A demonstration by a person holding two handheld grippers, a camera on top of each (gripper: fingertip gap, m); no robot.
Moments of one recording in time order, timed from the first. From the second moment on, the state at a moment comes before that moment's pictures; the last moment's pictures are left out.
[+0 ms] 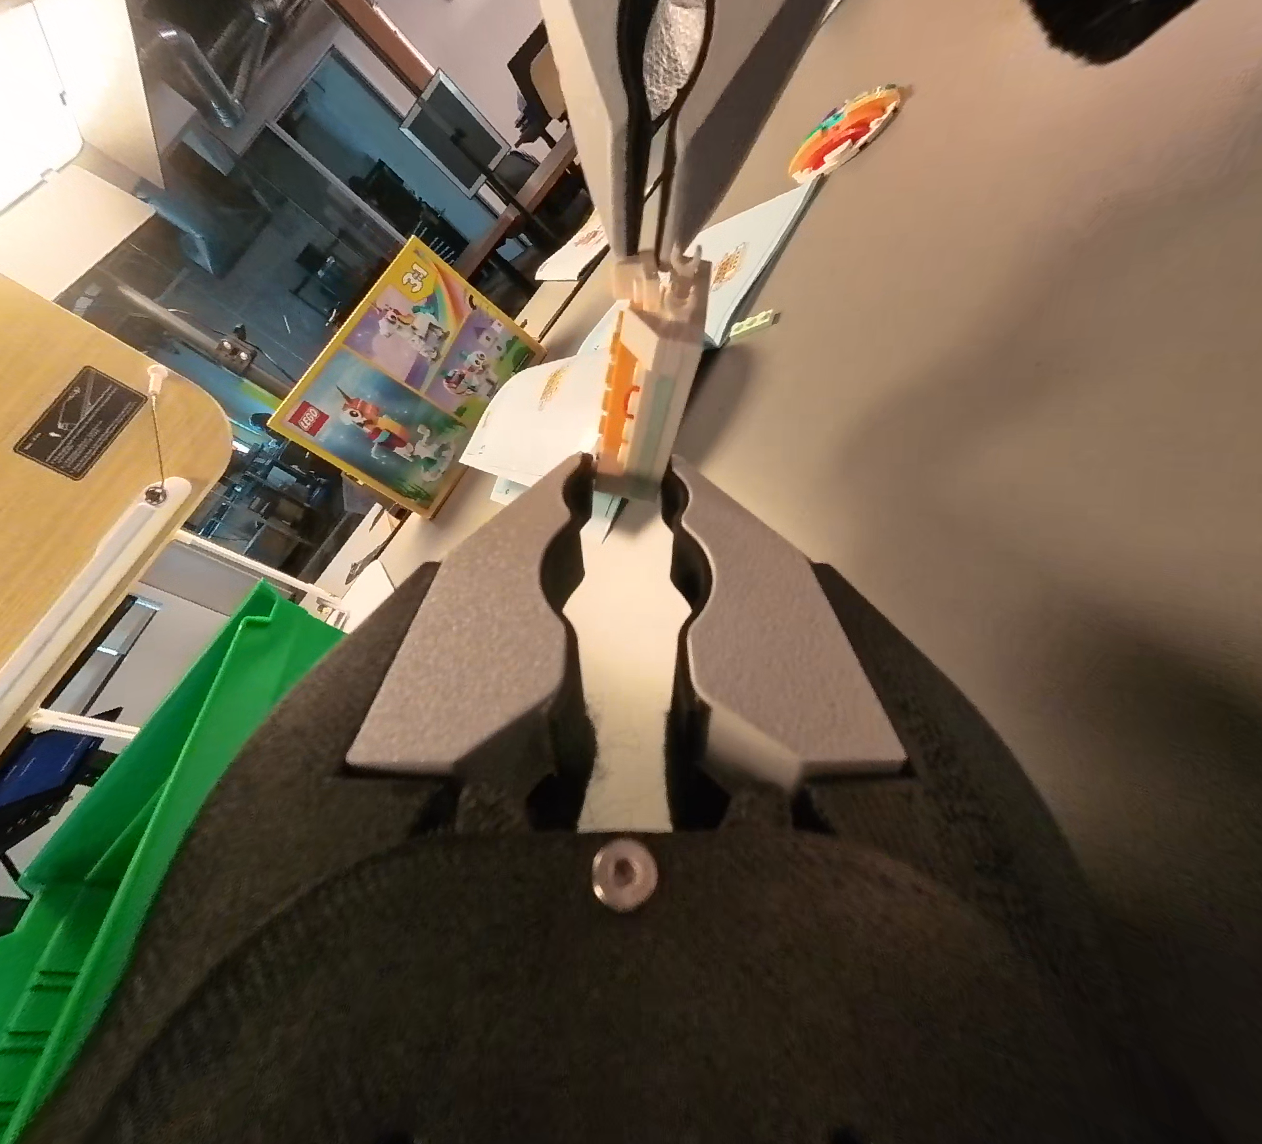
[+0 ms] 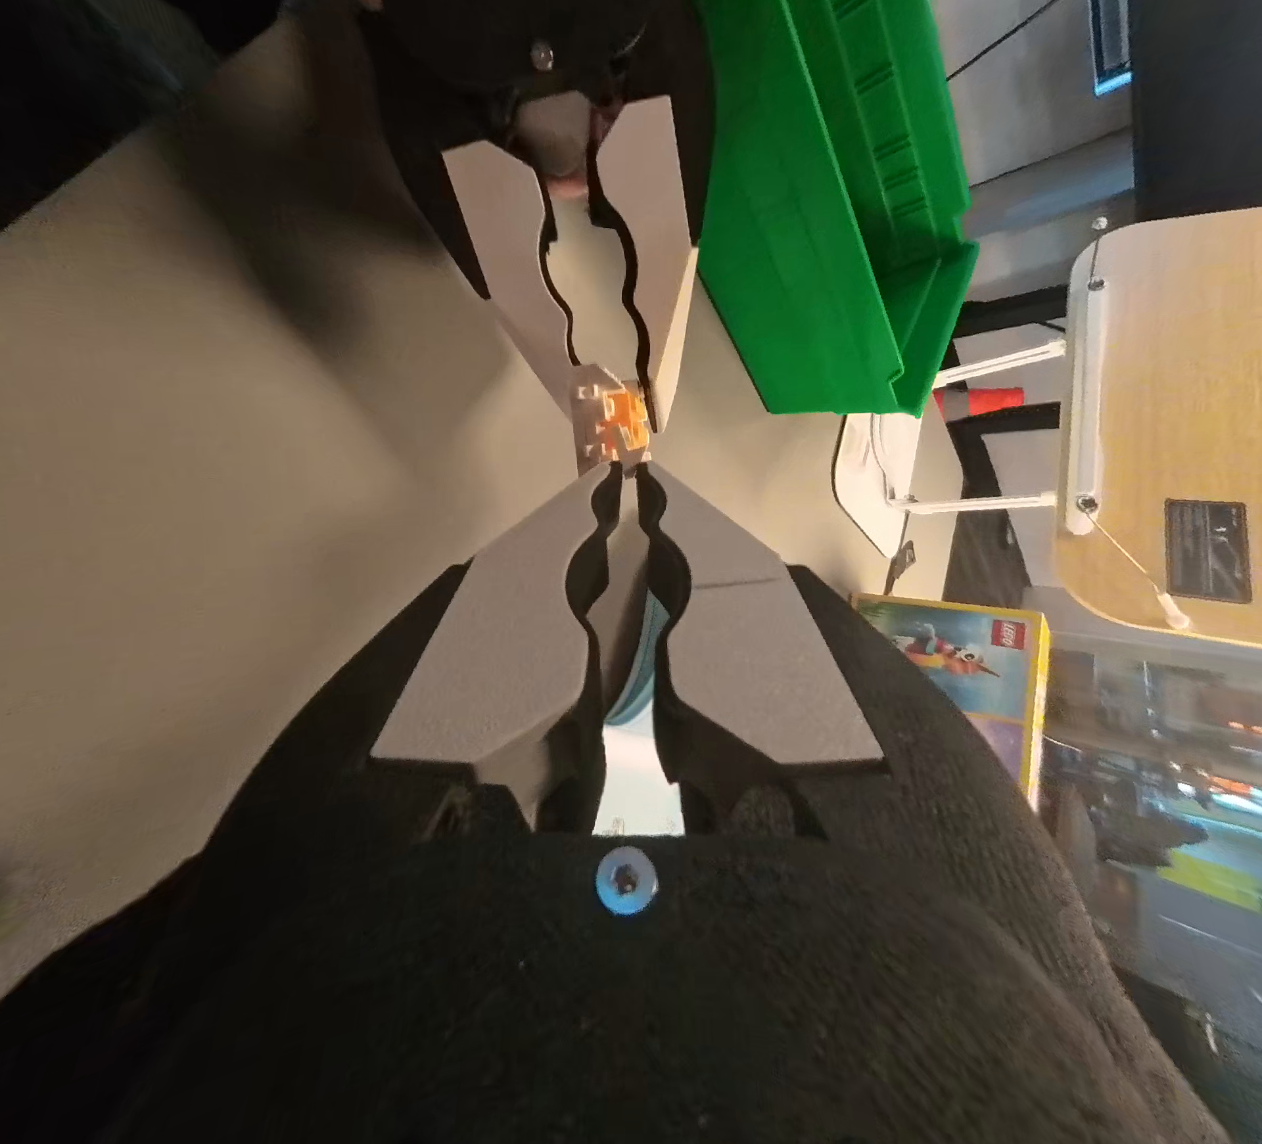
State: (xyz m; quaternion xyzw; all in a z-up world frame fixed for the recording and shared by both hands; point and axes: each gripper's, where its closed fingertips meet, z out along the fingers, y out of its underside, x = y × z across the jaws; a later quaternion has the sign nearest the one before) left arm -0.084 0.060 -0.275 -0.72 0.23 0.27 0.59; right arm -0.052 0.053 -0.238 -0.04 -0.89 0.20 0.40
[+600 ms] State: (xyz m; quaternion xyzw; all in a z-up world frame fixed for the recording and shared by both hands) left arm -0.081 0.059 -0.275 -0.72 0.24 0.28 0.59; right arm -0.043 0.049 -0.238 -0.05 -0.92 0.19 0.33
